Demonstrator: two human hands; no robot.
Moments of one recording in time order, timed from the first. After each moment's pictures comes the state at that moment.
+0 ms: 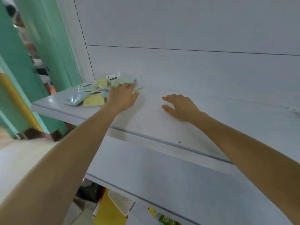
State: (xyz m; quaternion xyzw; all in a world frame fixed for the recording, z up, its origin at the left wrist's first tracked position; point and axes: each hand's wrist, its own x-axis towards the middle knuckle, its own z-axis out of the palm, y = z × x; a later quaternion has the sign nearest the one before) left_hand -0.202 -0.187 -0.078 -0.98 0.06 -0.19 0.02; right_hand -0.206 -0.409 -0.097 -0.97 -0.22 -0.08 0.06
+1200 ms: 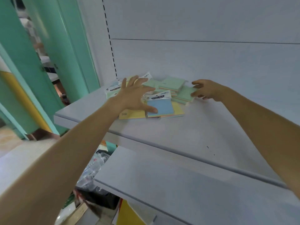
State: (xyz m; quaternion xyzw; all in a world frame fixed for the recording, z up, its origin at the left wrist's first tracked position) left_hand -0.127 -0.042 -0.078 -0.99 0.15 -0.07 -0.02; right_hand -0.061 -0.308 -0.082 -0.90 -0.02 0.07 0.42
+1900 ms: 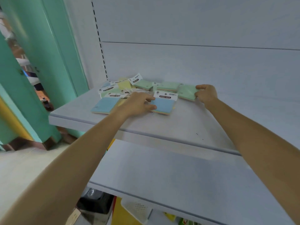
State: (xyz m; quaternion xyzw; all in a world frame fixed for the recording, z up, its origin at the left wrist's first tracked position) left_hand -0.163 -0.067 -0.088 -0.95 0.20 -0.04 -0.22; right_hand -0.111 -0.315 -0.102 -0.83 0.17 -0.17 0.50
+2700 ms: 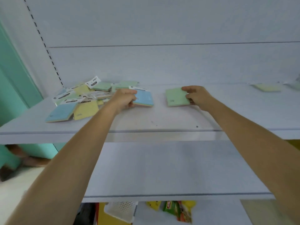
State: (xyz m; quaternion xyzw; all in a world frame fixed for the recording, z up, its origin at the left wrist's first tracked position) left_hand -0.173 -0.158 -0.085 -0.80 0.08 0.09 -0.59; right_hand -0.225 -0.413 -0.098 -0.79 0.15 -0.12 0.58
